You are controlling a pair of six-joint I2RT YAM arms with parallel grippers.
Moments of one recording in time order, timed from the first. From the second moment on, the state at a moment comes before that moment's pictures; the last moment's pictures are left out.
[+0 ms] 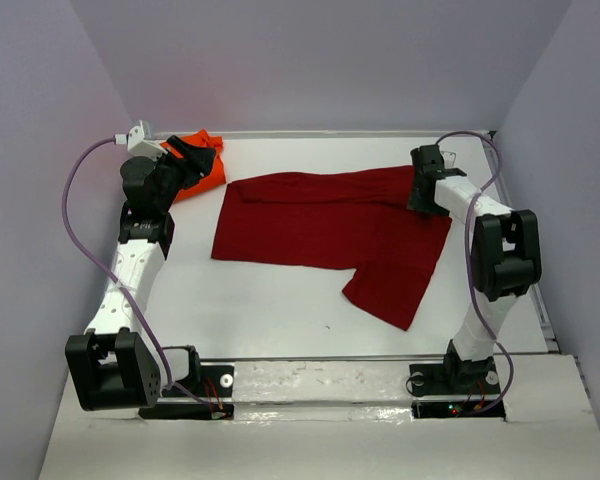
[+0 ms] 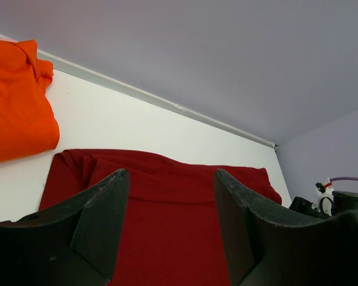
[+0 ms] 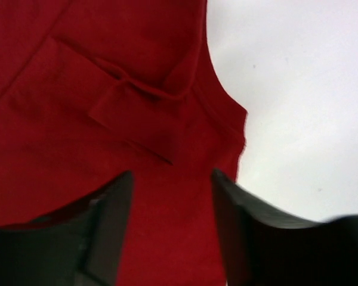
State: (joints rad) left arm 0.03 1.20 0.96 0.19 0.26 -0.66; right arm 0.14 1.86 1.37 -0.56 0.48 0.37
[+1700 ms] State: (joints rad) left arm 0.03 1.20 0.96 0.18 0.26 -0.66; right arm 0.14 2.15 1.67 -0.57 0.51 0.29
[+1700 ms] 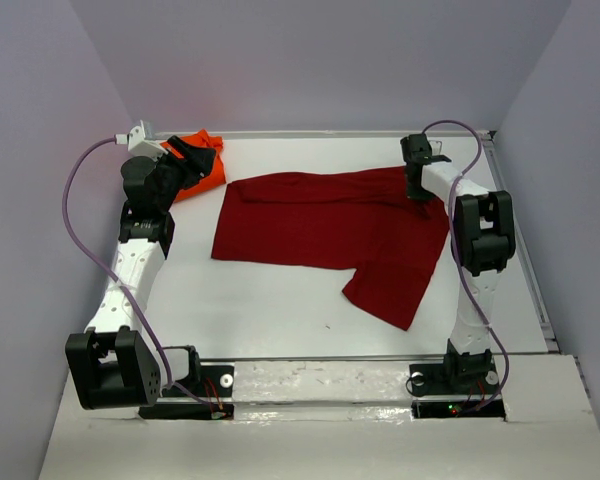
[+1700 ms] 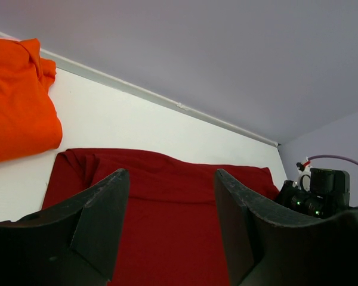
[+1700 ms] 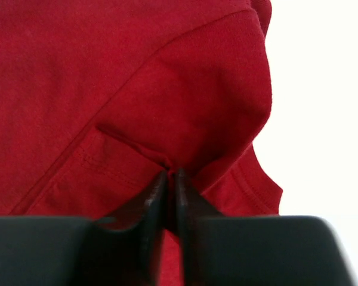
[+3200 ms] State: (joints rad) left arm 0.03 1.20 0.96 0.19 0.26 -0.66; right arm 0.14 1.89 1.42 -0.64 0.60 0.30
